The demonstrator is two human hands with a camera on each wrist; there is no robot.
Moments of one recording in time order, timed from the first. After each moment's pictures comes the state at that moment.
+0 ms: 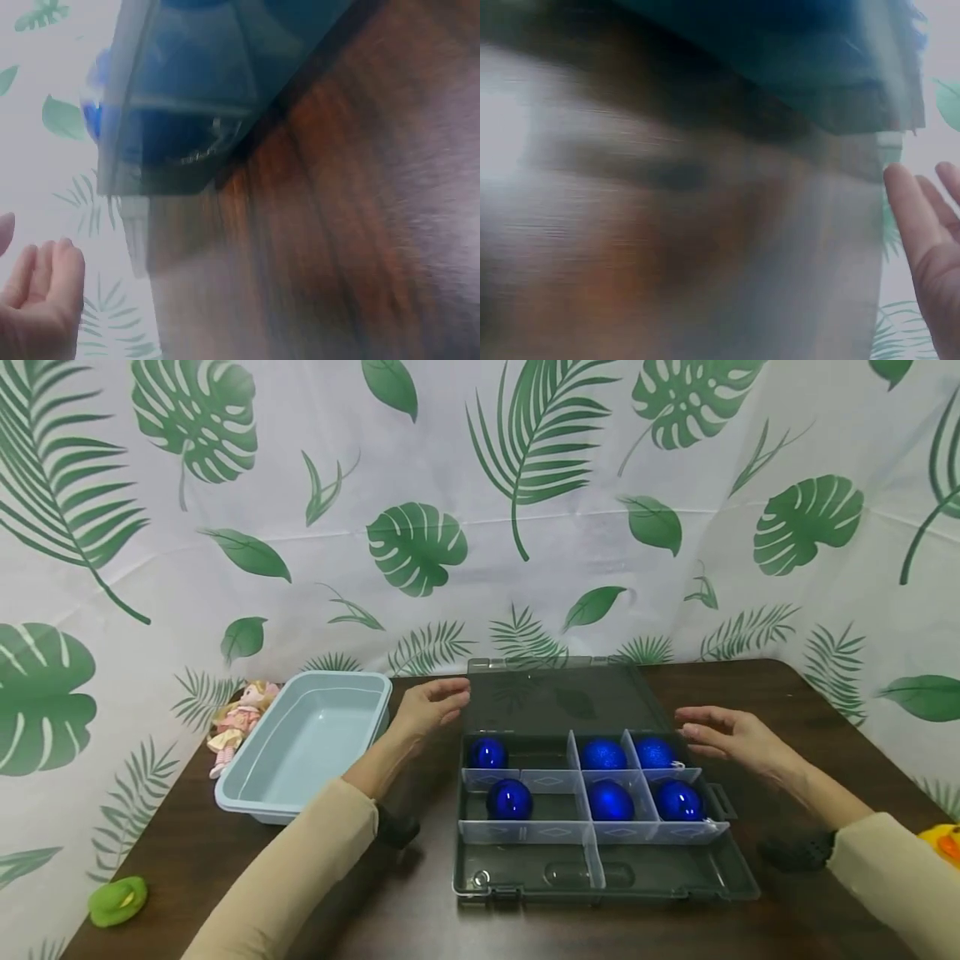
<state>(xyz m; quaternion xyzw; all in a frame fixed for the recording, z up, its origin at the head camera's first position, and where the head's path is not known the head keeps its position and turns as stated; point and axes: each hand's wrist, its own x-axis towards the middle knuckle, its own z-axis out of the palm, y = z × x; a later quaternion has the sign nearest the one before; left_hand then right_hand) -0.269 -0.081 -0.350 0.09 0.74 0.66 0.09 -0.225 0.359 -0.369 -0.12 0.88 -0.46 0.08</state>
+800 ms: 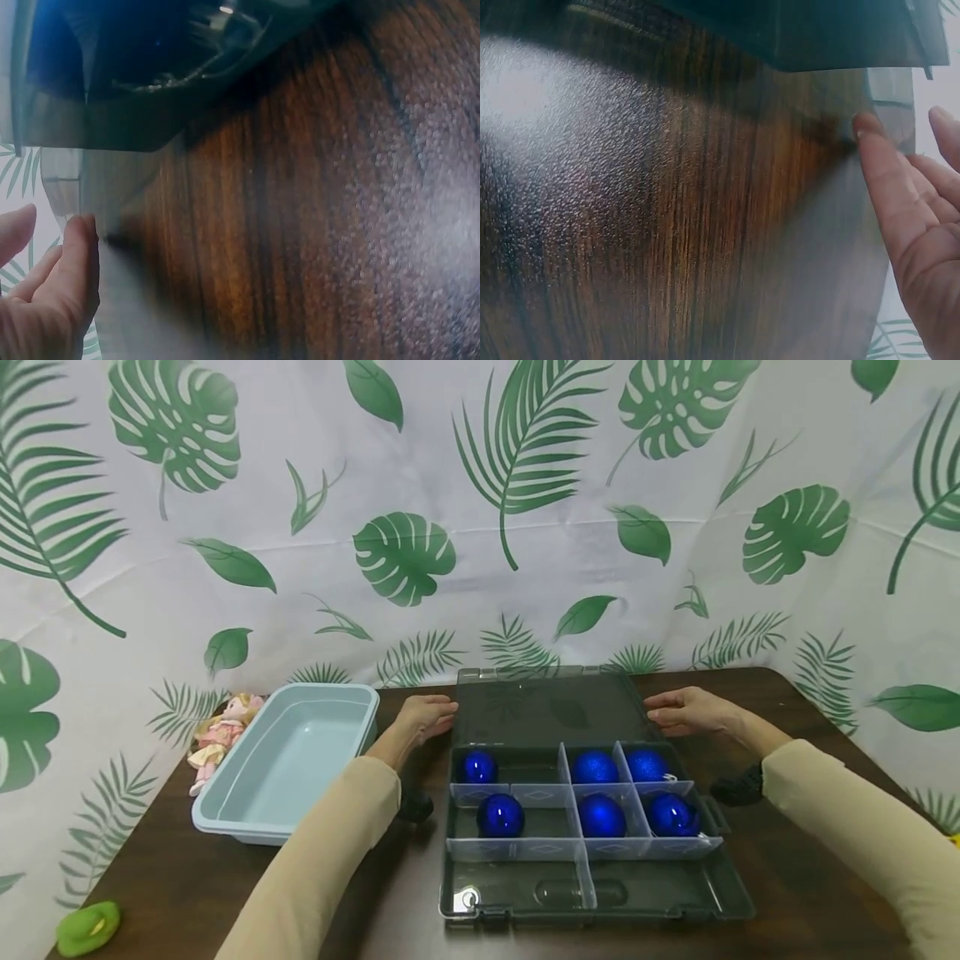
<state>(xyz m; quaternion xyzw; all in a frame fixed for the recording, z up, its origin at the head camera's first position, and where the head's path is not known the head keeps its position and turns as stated) -0.414 -0.095 -0.476 -0.04 0.65 0.74 0.17 -0.308 0.360 -0.360 -0.10 0.85 -0.45 0.24</state>
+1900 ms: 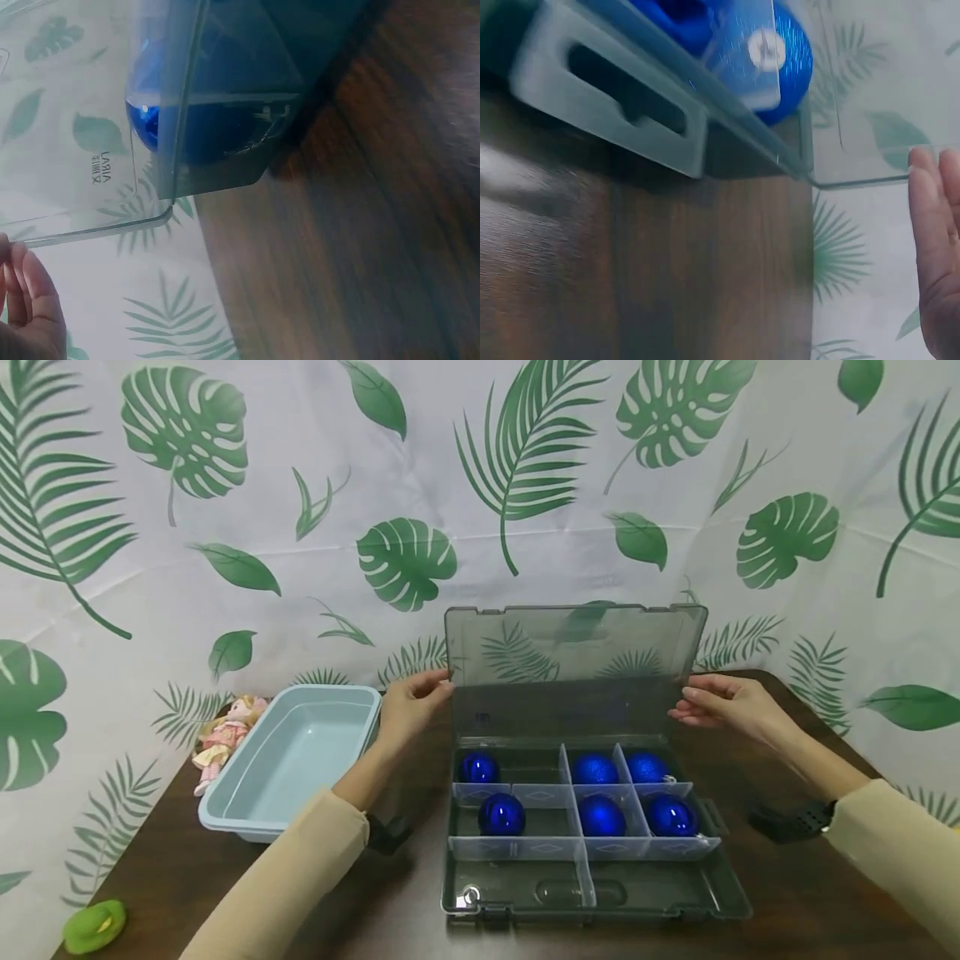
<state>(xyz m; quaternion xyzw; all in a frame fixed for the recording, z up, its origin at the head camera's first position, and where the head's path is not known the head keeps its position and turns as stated) -0.271 -0.080 -0.329 0.07 0.81 0.58 -0.11 -0.246 0.358 -0.322 -0.06 0.83 -0.56 0.05</state>
